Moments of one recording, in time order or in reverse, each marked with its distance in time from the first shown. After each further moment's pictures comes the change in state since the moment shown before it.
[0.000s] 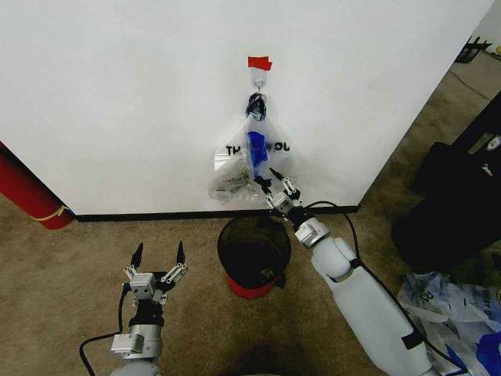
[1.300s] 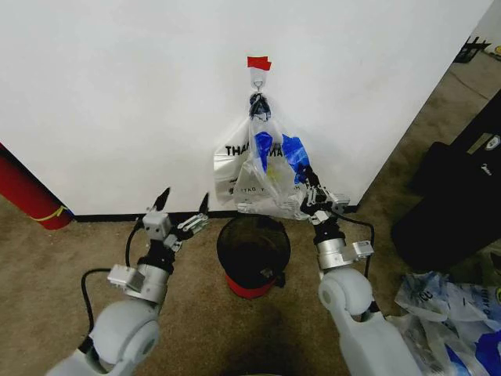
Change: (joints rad) left arm -0.331 0.416 0.149 -0.303 -0.431 0.358 -0.019; right arm -0.259 0.167 0.114 0.302 0.742 0.030 0.086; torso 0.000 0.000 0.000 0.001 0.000
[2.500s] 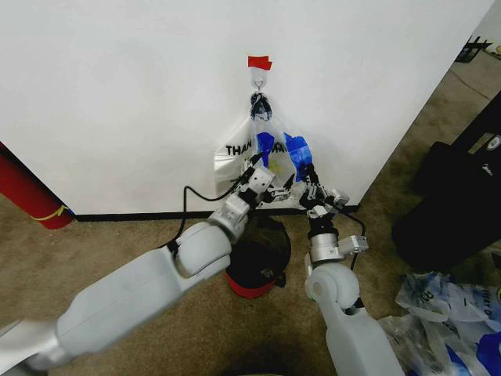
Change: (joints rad) left arm -0.913 -0.142 0.716 0.412 0.124 0.318 -0.107; right arm -0.049 0.057 0.092 0.037 0.110 -0.018 0.039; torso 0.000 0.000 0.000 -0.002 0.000
